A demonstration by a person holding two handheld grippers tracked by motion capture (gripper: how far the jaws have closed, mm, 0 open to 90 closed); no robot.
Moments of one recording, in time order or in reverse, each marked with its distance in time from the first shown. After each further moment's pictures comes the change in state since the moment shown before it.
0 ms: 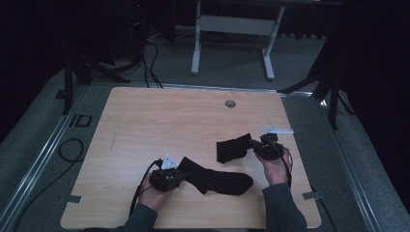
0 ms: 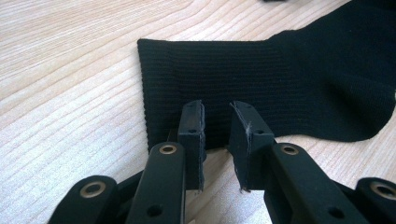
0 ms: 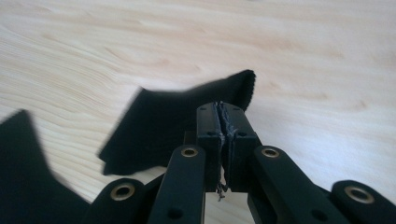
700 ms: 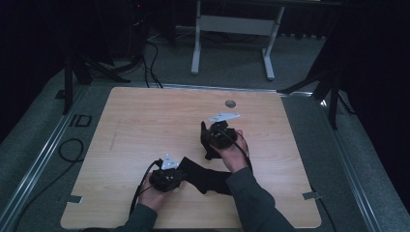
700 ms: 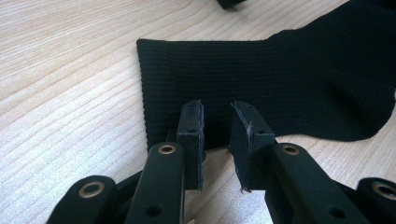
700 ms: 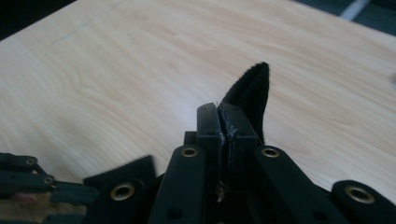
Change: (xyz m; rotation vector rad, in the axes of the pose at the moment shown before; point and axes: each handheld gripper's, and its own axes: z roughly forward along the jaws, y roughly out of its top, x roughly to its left) left arm 0.000 0.000 0.000 -0.001 -0.001 -0.001; right arm 0.128 0.060 0.045 0.016 0.194 -0.286
